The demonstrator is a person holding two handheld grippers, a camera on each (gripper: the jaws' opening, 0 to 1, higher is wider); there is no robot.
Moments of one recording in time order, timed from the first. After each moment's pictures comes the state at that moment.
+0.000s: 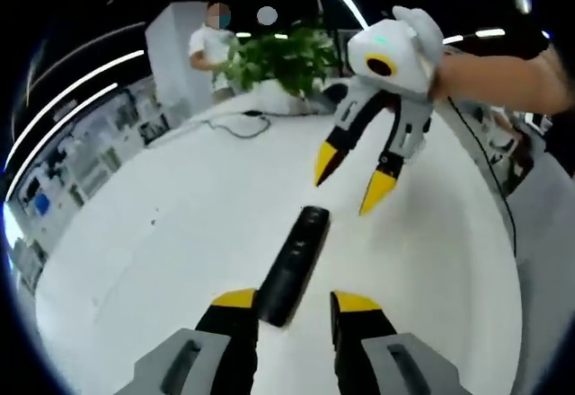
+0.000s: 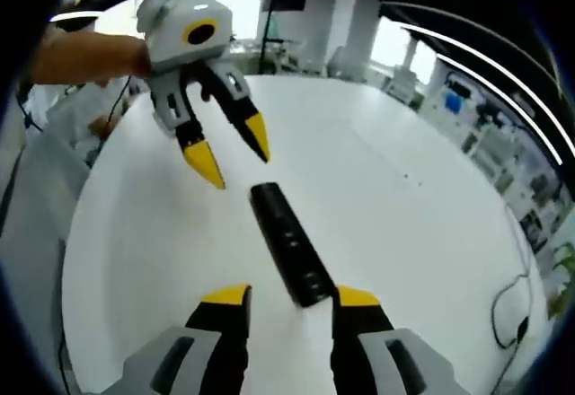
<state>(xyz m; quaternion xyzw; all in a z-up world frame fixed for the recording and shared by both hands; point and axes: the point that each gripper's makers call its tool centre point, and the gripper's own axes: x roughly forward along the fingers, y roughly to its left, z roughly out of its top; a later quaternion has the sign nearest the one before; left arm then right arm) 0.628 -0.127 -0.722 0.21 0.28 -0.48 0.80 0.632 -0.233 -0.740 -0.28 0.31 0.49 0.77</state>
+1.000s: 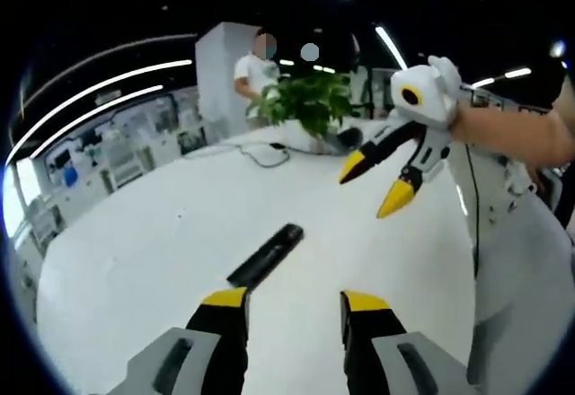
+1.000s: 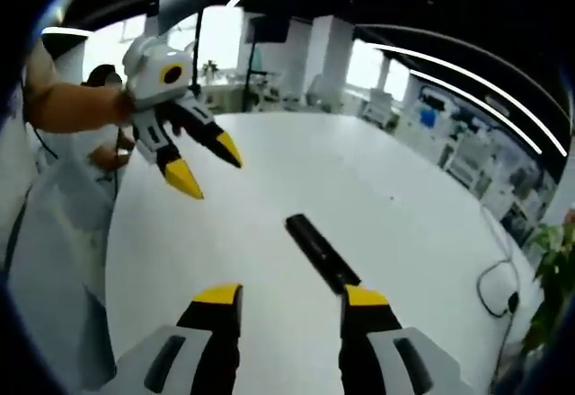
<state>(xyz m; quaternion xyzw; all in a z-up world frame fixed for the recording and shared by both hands) 0.543 -0.100 -0.680 0.15 0.23 -0.43 0.86 0.551 -0.232 -0.682 -0.23 0.26 0.46 0.82</state>
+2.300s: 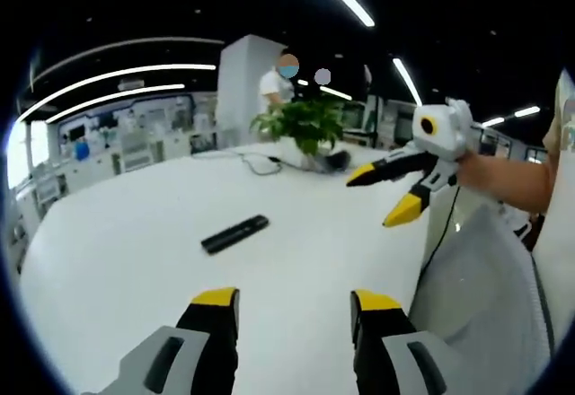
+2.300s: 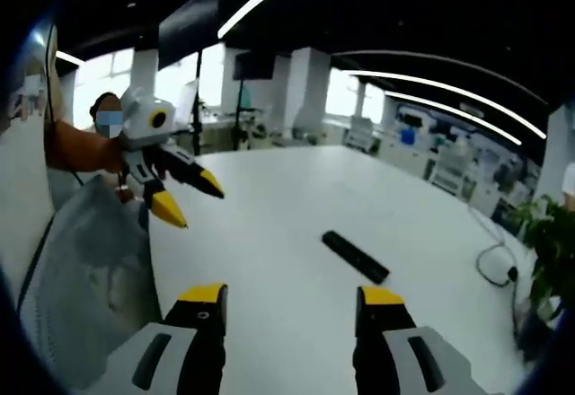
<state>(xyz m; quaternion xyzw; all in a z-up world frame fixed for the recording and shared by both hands) 0.441 -0.082 -0.673 0.06 0.21 -0.42 0.88 0.457 -0.225 -0.659 -0.16 0.19 0.44 0.86</state>
